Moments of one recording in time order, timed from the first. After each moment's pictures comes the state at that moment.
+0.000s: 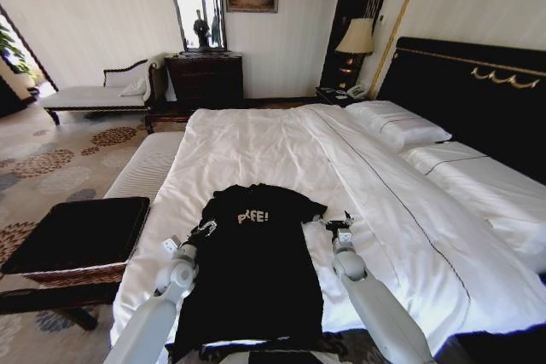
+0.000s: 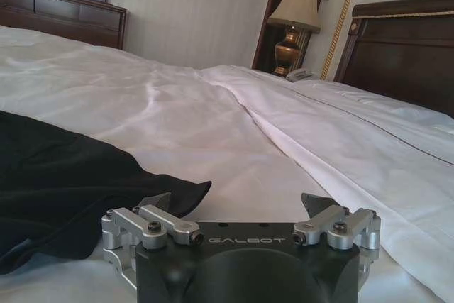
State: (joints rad) left arm 1.22 -1.18 -0.34 -1.77 -1.03 0.21 -0.33; right arm -1.04 1.17 0.26 1.43 0.27 -0.05 0.39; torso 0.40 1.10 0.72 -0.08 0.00
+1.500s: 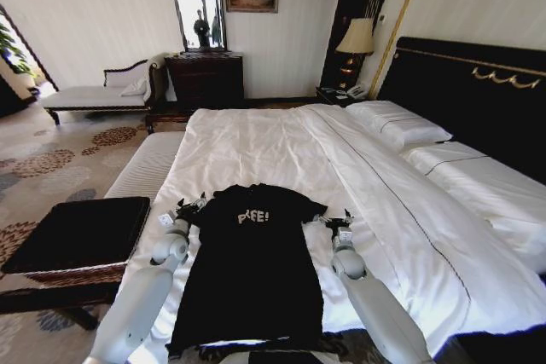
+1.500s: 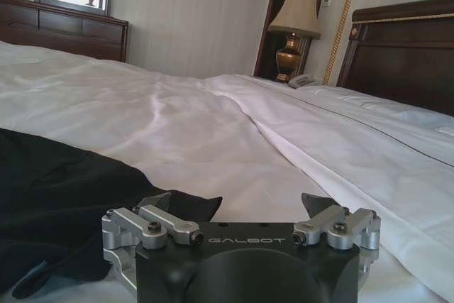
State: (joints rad) left arm 1.06 -1.11 -0.37 -1.64 -0.90 0.12 -0.29; right arm -1.04 1.19 0.26 1.45 0.27 -0.03 0.38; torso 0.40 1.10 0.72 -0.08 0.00
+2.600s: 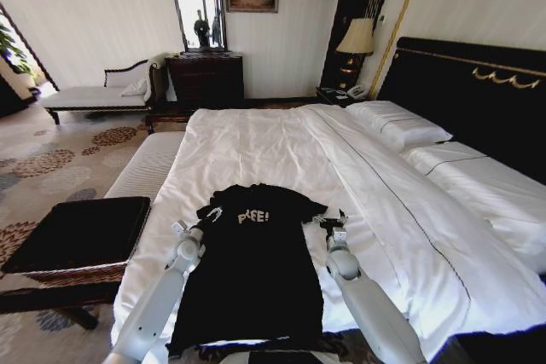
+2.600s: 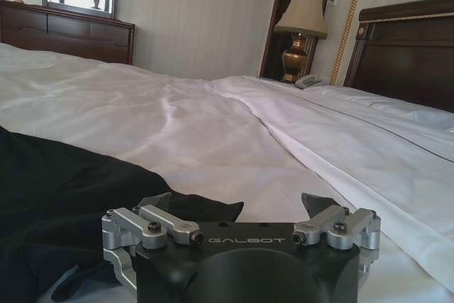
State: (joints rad) left arm 0.94 -1.24 -0.32 -1.46 -1.12 0.15 -0.18; right arm -1.04 1.20 0.25 1.47 0.27 -0.04 0.38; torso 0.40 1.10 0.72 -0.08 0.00
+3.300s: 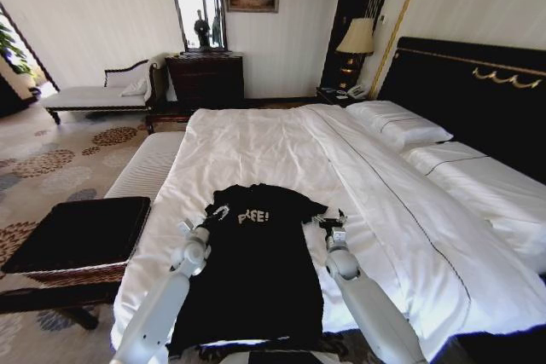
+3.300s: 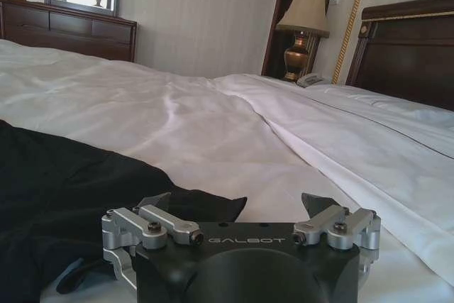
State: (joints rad) left arm 1.01 -1.23 -0.22 -1.55 -1.01 0.15 -0.14; right arm -1.04 1.20 0.24 1.46 0.27 -0.04 0.38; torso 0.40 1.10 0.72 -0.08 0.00
